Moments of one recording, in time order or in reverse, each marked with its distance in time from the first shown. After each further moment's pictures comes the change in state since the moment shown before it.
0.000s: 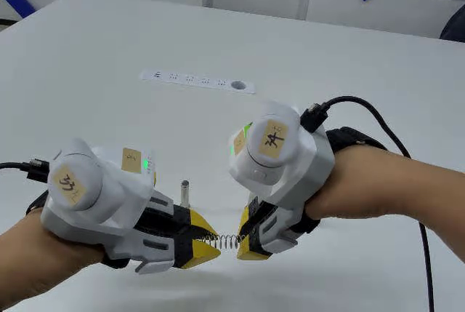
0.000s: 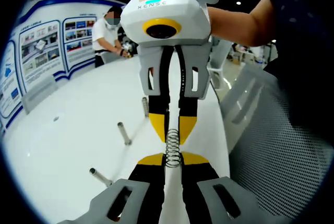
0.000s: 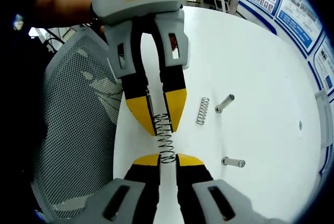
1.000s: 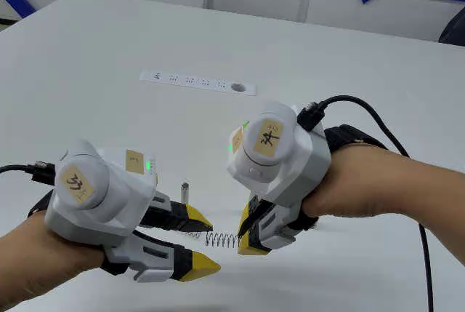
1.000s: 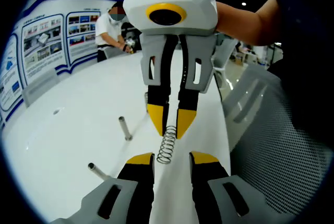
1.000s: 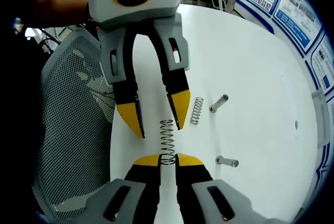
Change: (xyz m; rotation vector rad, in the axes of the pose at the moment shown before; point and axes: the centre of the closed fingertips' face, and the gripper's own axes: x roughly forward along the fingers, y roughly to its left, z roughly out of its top) left arm 0.002 0.002 -0.006 -0.037 0.024 0.006; right arm -0.004 -0.006 0.003 0.004 0.025 -0.034
